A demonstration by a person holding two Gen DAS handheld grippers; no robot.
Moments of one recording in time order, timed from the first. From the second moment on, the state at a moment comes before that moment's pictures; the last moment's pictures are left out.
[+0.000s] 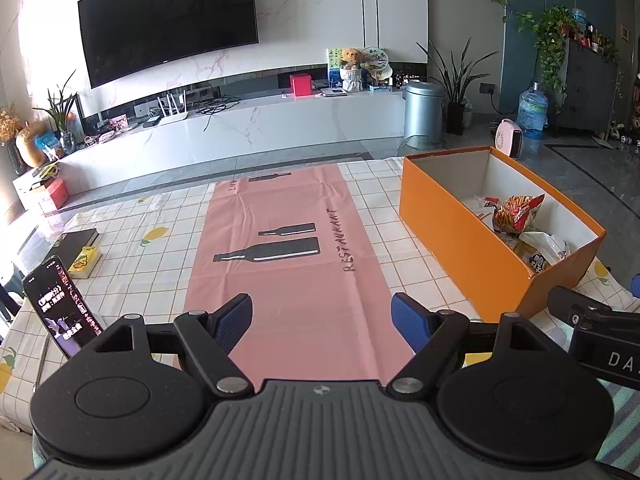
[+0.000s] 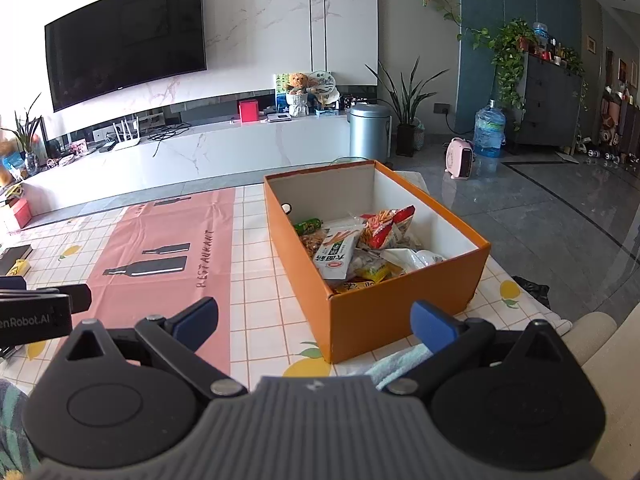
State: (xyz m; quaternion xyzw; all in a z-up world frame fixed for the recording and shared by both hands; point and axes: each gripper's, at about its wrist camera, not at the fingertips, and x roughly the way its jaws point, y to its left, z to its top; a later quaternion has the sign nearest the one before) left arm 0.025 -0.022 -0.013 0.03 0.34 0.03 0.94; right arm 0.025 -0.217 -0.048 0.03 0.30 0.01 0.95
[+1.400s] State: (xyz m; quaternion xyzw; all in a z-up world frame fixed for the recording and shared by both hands) left arm 0.024 -0.016 -0.006 0.02 0.34 0.04 0.94; right arm 0.021 -0.210 -0.042 0.01 0.29 0.01 0.96
